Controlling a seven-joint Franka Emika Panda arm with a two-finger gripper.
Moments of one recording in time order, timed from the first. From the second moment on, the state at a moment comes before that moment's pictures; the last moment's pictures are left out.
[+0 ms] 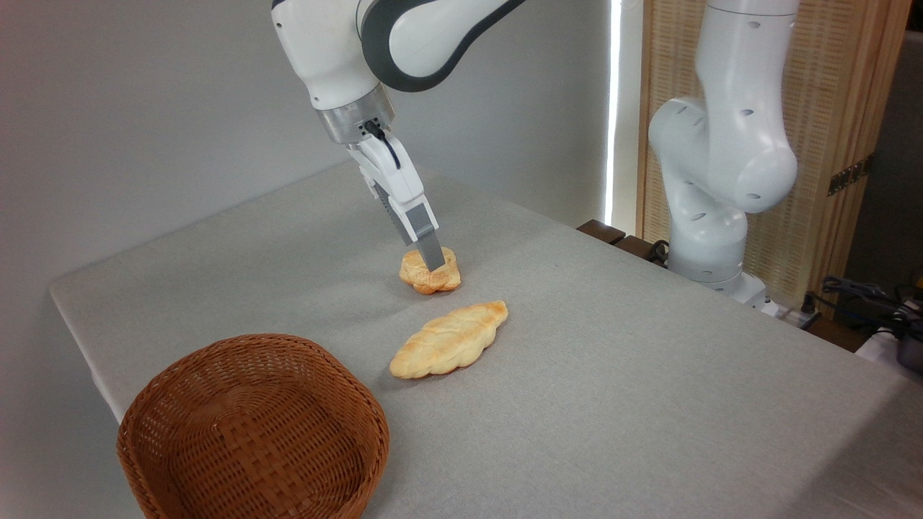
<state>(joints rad) -0.40 -0.15 -0.07 -2.11 -0.05 1.75 0.58</state>
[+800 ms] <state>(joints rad) -0.45 -0.09 -0.07 -2.13 -0.05 1.77 0.58</state>
